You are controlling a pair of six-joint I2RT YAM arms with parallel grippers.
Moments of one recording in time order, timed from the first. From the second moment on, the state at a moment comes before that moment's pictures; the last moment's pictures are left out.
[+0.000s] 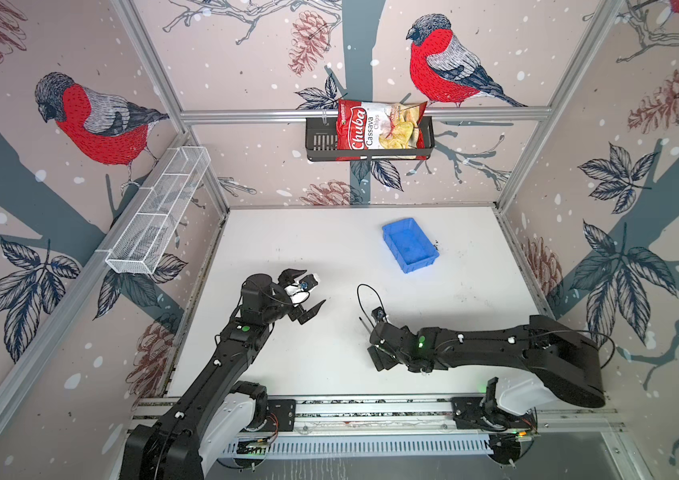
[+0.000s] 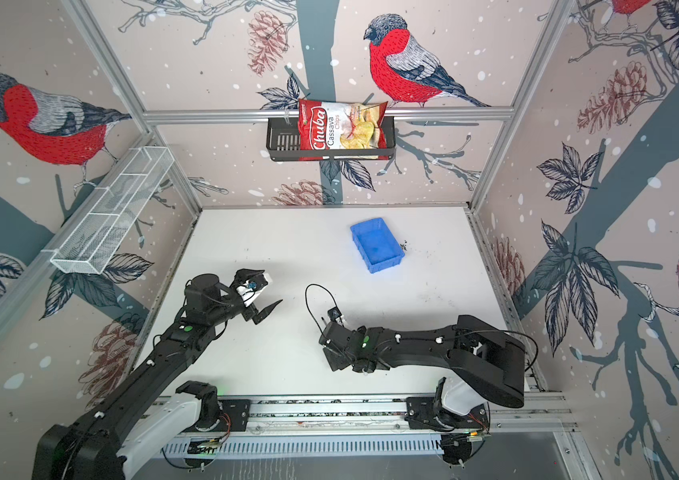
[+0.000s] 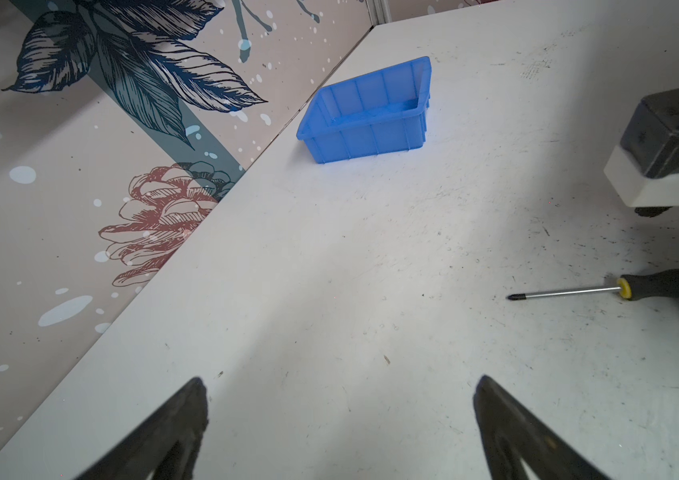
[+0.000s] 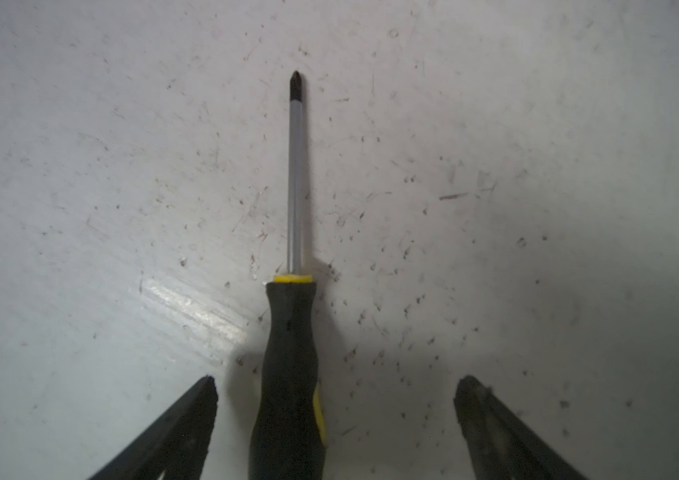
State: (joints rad) left arm -0.21 0.90 0.46 0.00 0.52 0.66; right arm 1.23 1.50 0.69 -0.32 0.28 0.55
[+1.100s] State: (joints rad) left arm -0.21 0.88 0.44 0.01 0.52 0.69; right arm 1.14 1.51 0.67 -0.30 0.25 0.55
